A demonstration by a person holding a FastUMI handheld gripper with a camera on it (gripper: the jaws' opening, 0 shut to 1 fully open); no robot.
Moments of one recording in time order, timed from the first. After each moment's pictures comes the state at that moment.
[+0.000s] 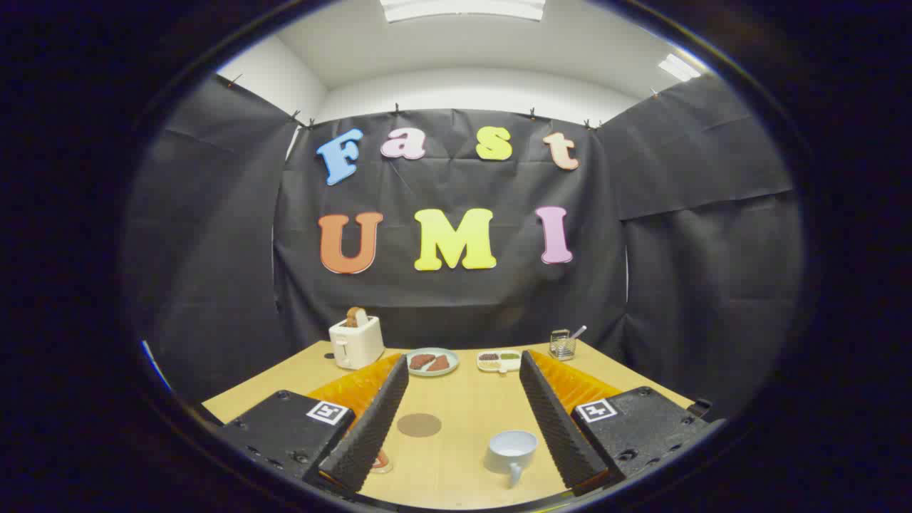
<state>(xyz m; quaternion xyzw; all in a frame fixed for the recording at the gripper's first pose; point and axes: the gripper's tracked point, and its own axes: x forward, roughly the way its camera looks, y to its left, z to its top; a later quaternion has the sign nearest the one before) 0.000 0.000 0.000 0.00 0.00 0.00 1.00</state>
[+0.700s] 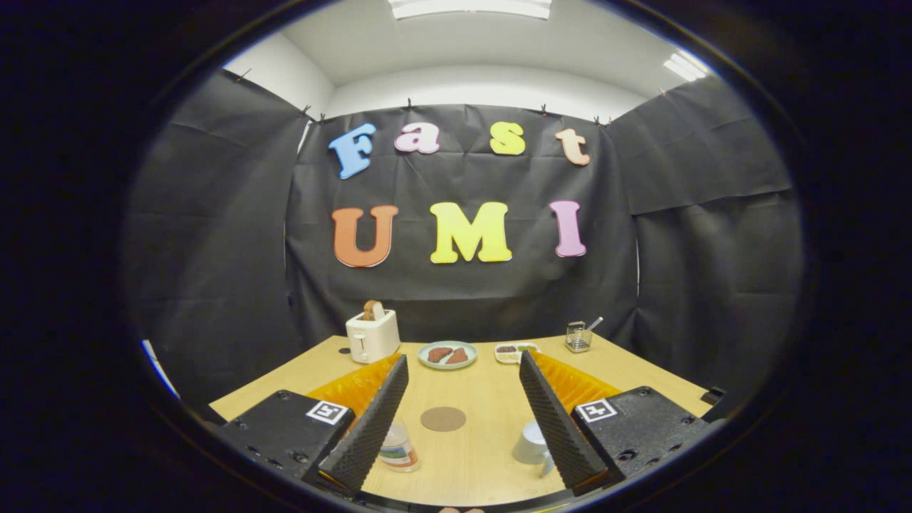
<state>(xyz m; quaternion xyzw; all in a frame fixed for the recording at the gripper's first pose) -0.009 0.044 -0.017 0.00 0.00 0.02 1.00</state>
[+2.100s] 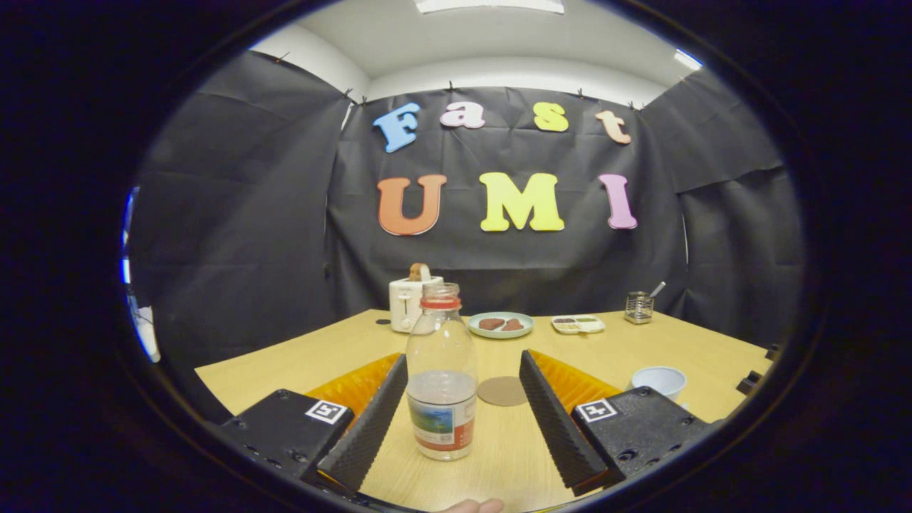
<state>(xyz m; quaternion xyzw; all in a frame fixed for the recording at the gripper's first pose) 0.041 0.134 -0.174 -0.01 0.01 0.09 1.00</state>
